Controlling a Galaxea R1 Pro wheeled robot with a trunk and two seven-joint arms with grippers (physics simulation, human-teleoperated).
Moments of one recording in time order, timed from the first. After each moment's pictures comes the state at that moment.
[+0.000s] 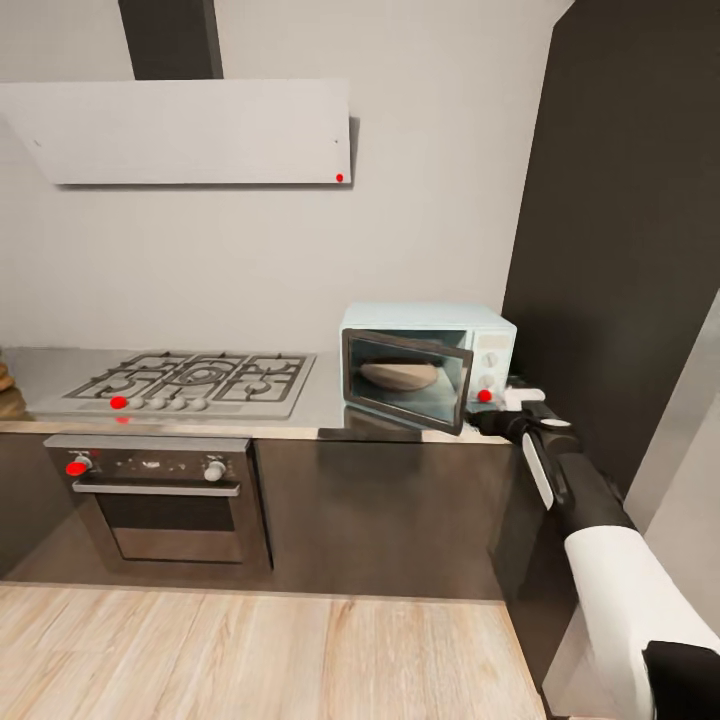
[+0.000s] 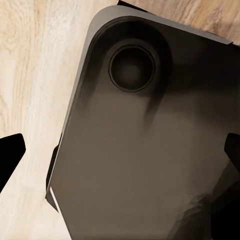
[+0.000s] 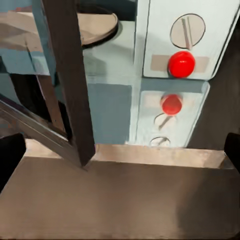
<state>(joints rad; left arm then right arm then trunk) 0.00 0.02 0.09 -0.04 0.25 -0.01 0.00 -0.88 -0.09 -0.09 -0.95 0.08 0.56 0.19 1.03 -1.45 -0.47</state>
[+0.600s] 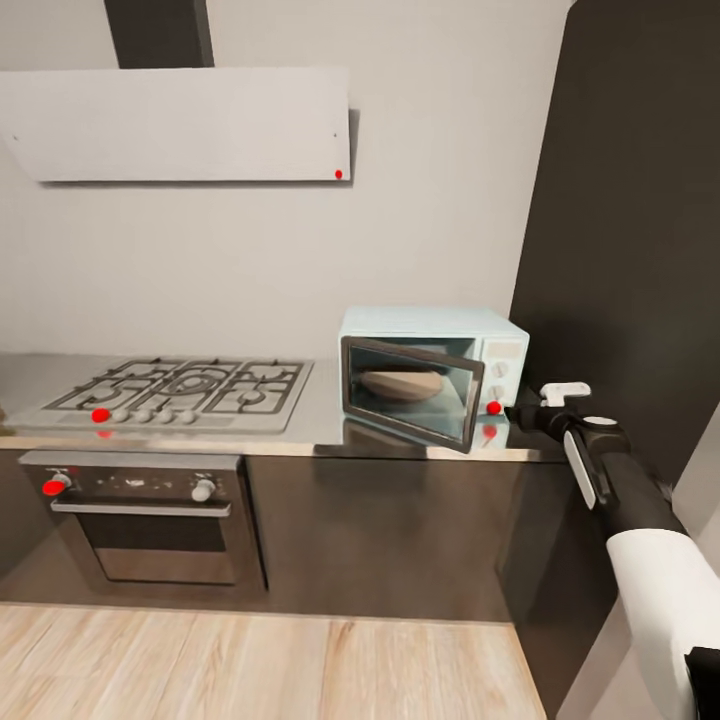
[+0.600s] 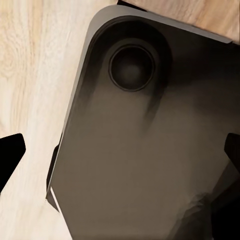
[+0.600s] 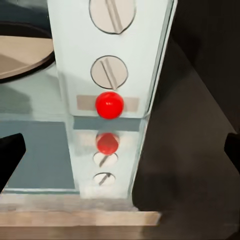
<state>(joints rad) 0.00 0.02 0.09 -0.04 0.25 0.00 -0.01 -0.88 -0.21 -0.11 -0.99 0.07 0.55 0.19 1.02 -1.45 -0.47</state>
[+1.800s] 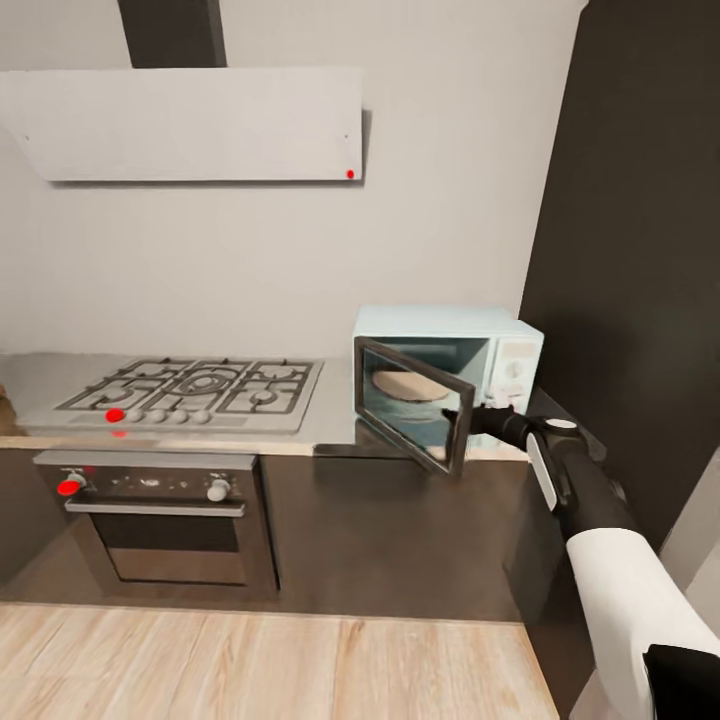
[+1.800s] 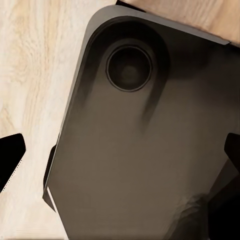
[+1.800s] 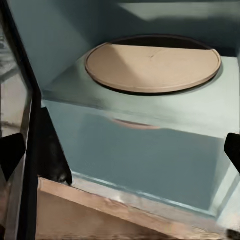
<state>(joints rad) 0.00 0.01 0.09 -0.04 0.25 -0.01 0.00 -0.88 -0.09 -0.11 -0.98 0.09 0.49 0.50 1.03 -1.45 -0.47</state>
